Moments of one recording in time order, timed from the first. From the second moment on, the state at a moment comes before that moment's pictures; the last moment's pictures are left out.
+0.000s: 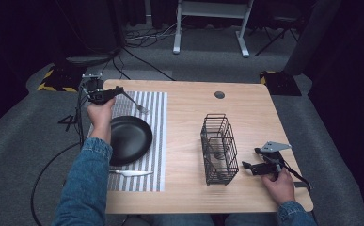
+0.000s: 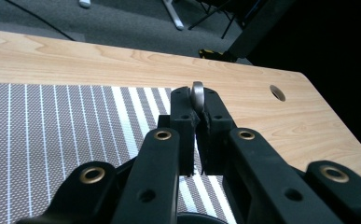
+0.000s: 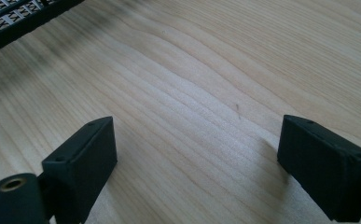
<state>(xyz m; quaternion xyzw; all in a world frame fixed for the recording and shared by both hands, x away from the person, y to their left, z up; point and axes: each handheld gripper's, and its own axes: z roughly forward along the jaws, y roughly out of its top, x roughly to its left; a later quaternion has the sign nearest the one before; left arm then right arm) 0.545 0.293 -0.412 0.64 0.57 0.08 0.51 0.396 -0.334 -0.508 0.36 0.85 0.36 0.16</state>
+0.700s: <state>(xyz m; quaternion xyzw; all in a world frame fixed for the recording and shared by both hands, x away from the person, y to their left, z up) 0.556 0.317 -0.436 0.63 0.61 0.09 0.46 0.396 -0.334 -0.508 0.36 0.85 0.36 0.16</state>
